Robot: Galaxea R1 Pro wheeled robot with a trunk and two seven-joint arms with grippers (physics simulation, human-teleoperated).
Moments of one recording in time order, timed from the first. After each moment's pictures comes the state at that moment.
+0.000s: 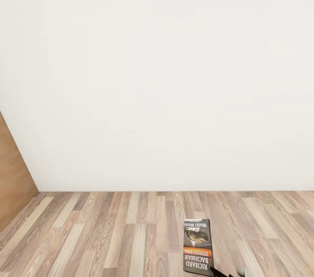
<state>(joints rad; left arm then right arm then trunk) -0.33 0.07 -0.06 -0.02 -0.15 -0.19 -0.27 -0.33 -0.23 0.27 -0.13 -0.89 0.01 1.02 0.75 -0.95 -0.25</state>
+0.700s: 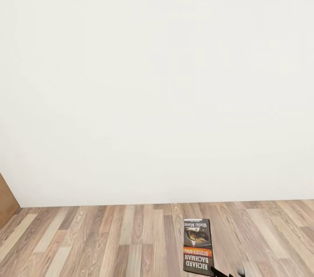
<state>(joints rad) -0.33 0.07 -0.06 -0.02 -0.15 -0.19 -0.27 -0.33 -0.23 0.27 -0.13 -0.89 0.01 1.02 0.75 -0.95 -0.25</state>
